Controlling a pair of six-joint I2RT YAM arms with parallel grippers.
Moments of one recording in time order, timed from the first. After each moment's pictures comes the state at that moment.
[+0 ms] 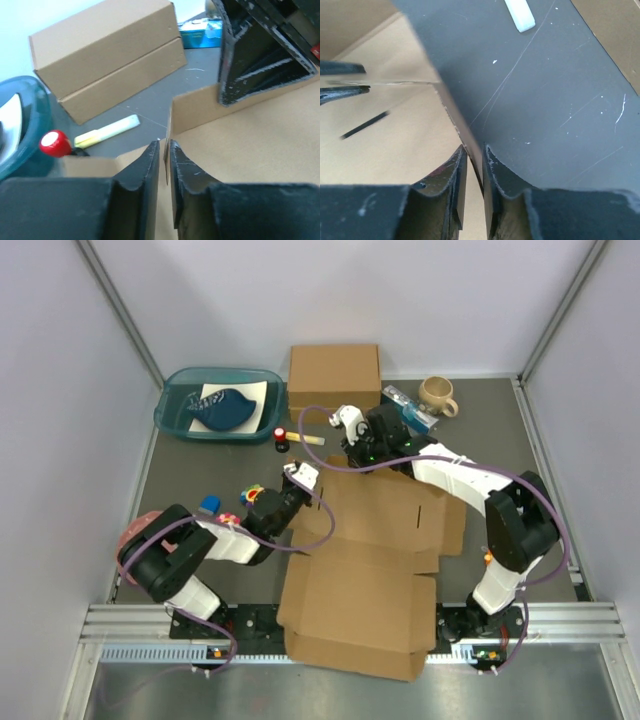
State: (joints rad) left arm -0.71 1.56 0.39 1.24 -0.12 0.22; right arm 0.60 1.71 1.25 -0.25 -0.22 -0.26
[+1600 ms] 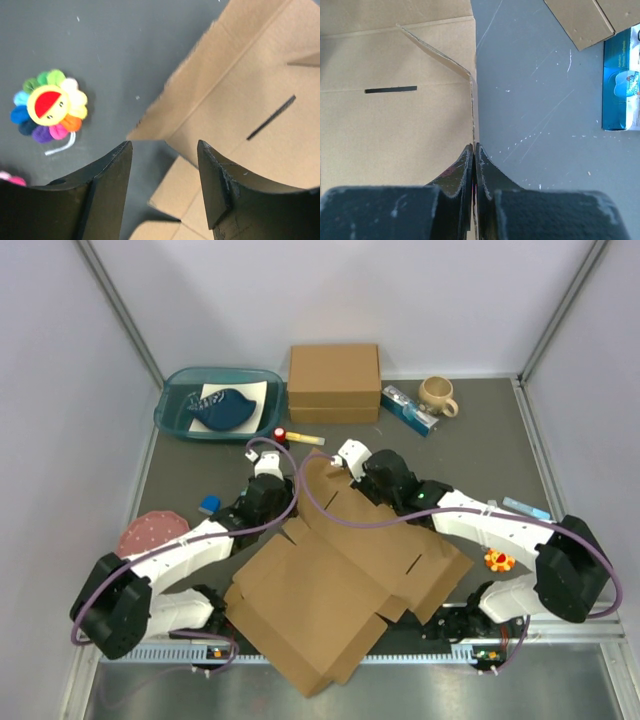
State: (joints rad) left arm -0.65 1.19 0.57 -0.01 -0.35 -0.47; right arm 0.83 1.37 0.91 -0.15 0.24 -0.27
